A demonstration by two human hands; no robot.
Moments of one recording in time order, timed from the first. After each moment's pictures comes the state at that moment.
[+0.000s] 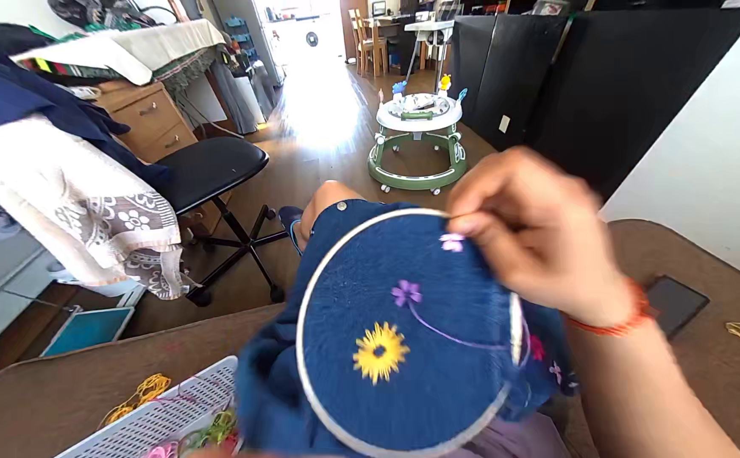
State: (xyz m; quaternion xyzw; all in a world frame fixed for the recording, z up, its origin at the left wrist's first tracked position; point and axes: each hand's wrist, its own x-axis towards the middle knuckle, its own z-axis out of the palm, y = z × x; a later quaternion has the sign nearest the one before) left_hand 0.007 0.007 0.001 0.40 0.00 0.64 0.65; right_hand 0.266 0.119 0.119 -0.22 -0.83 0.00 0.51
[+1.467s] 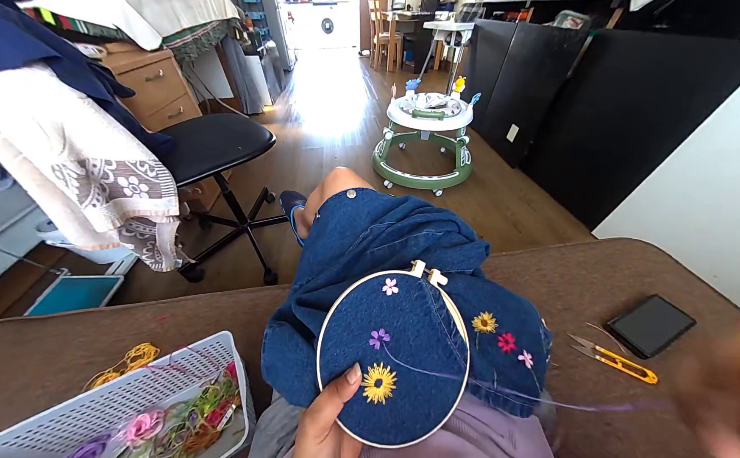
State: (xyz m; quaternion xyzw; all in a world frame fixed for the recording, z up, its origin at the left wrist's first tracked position) left_hand 0.041 0.012 -0.040 0.18 0.15 0.66 0.71; right_hand 0.341 -0.006 0.094 -0.32 -0.75 0.29 0.50
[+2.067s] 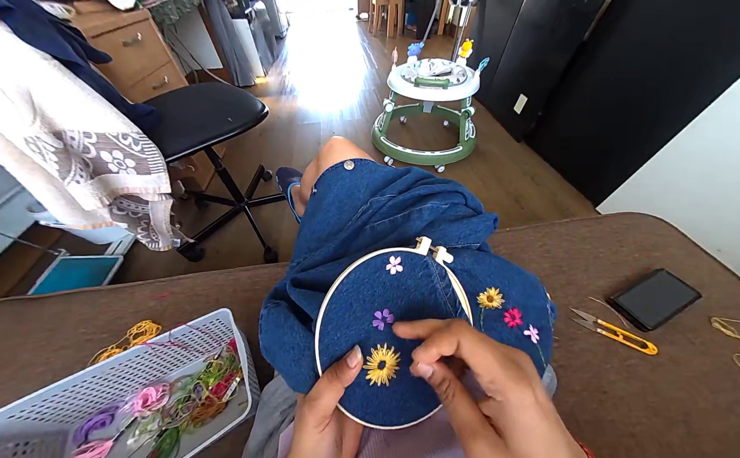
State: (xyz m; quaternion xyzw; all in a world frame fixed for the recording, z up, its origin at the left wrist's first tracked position) left_hand 0.041 0.006 -0.043 0.18 0.17 0.69 0.68; right_hand 0.218 0.016 0.006 -0.35 -0.77 0.25 0.47
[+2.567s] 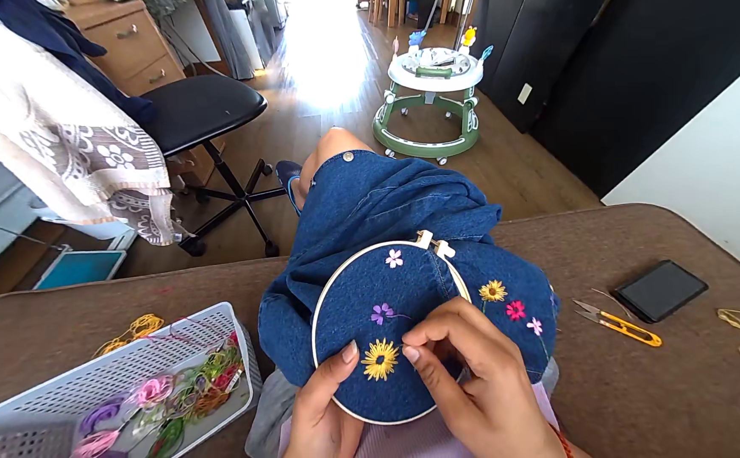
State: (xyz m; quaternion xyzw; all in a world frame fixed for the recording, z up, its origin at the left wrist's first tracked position) left_hand 0.039 0.006 -0.041 0.19 0.11 0.66 0.71; right_hand 0.209 0.021 -0.019 -0.39 -0.73 0.21 0.52
